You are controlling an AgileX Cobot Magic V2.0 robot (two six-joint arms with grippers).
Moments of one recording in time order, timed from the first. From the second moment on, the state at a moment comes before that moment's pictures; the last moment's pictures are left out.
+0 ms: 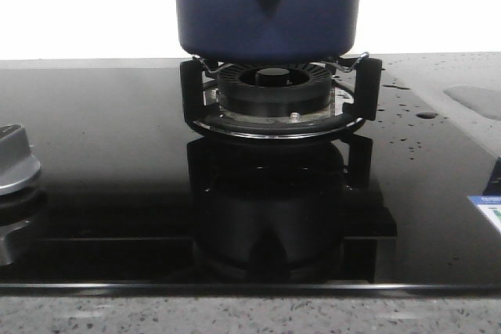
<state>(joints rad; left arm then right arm) -0.35 1.74 -1.48 -1.57 0.99 1.68 0.09 0.38 -0.61 0.48 0.45 -0.59</state>
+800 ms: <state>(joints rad) -0.35 1.53 -1.50 -1.57 1.05 1.63 -0.12 0.66 -0.42 0.53 0.10 -0.58</state>
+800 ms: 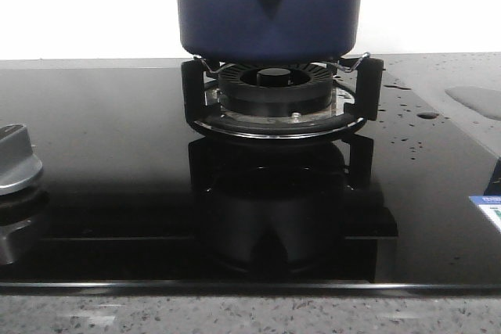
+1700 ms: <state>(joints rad) -0.35 1.53 -1.50 -1.57 1.05 1.63 0.05 1.09 -0.42 0.63 -0.34 -0.57</state>
